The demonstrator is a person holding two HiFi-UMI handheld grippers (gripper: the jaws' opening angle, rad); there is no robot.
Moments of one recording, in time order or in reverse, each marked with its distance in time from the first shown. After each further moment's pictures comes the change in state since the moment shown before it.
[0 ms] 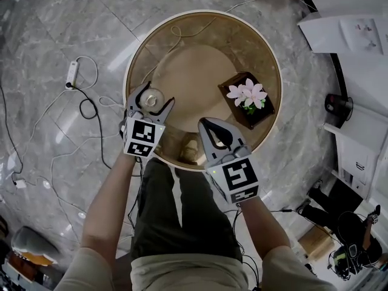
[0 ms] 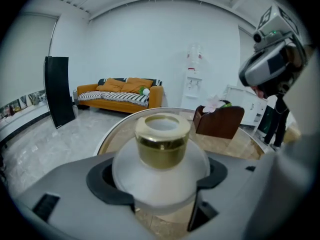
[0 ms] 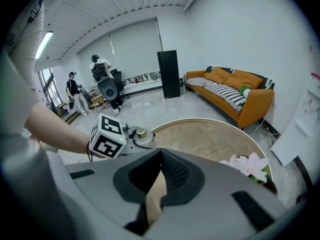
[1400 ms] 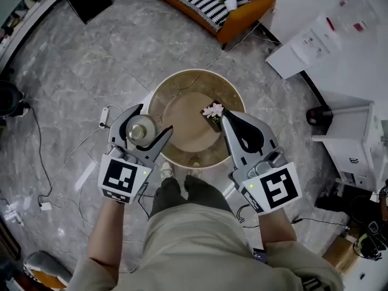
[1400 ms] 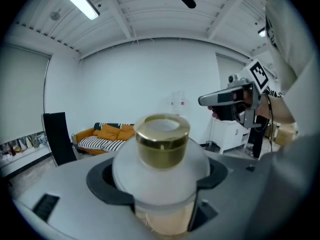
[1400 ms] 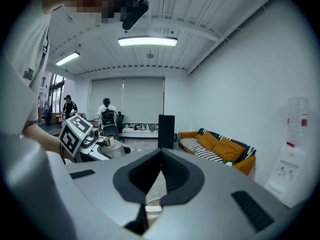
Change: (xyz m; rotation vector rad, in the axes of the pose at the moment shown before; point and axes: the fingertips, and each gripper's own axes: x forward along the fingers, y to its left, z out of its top) left arm -0.384 -0.076 0.372 0.134 -0.284 -0.046; right arm -0.392 0.068 0.293 -0.147 -0.556 -0.132
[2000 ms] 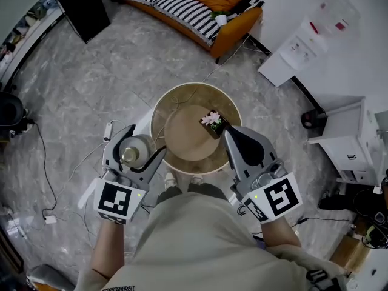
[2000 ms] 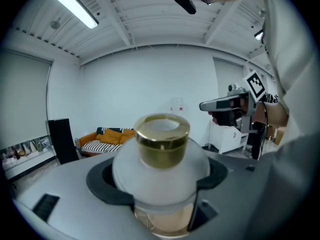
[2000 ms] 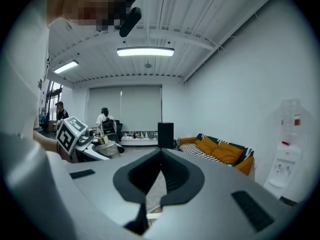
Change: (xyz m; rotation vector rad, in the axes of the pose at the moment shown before) left arm -0.088 -0.022 0.049 0.018 -0.024 0.017; right arm -0.064 0.031 0.049 0.054 -0.077 -0.035
